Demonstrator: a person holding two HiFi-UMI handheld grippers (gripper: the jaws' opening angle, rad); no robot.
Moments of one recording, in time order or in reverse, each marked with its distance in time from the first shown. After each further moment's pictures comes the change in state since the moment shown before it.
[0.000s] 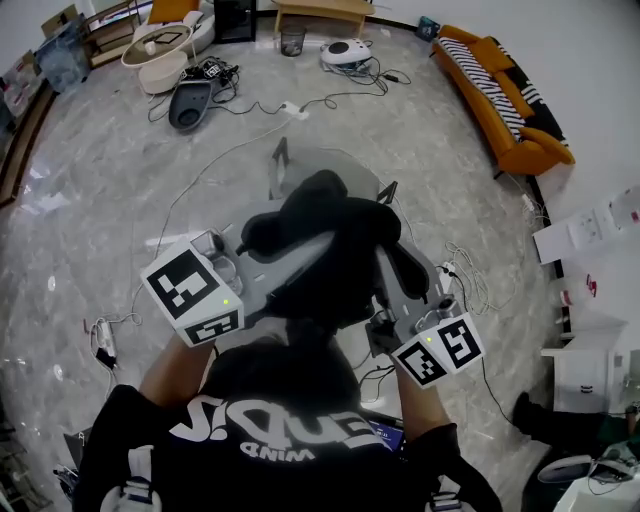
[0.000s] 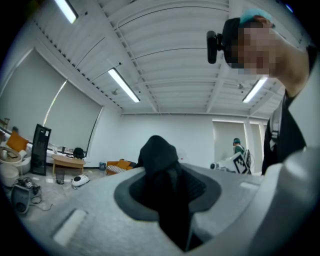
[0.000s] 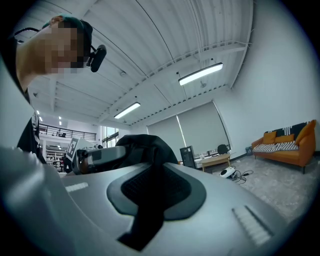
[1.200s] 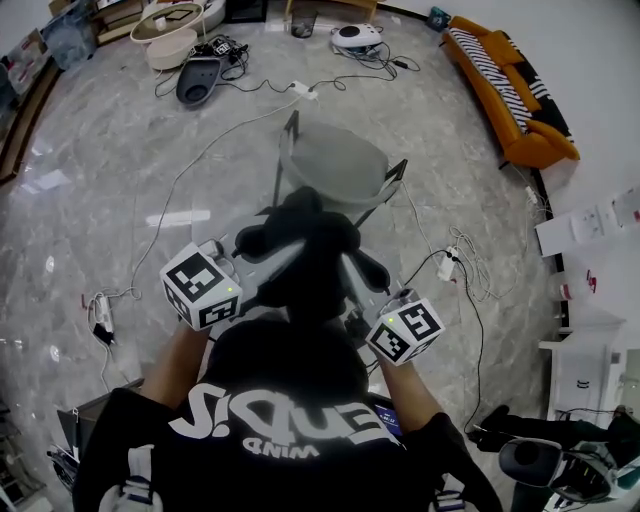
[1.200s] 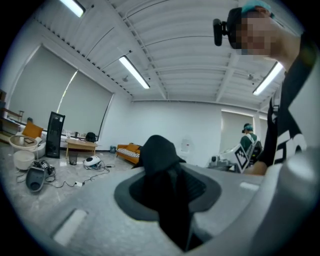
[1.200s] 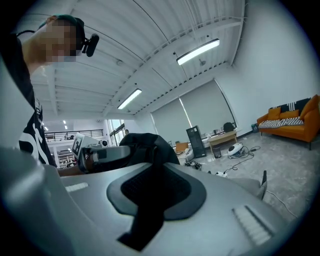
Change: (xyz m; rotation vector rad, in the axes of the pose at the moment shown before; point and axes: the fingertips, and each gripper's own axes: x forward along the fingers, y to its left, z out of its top) left arm -0.079 -0.011 -0.129 -0.080 0.140 0.094; right arm -0.022 0.045 -0.145 0.107 0.168 0.083
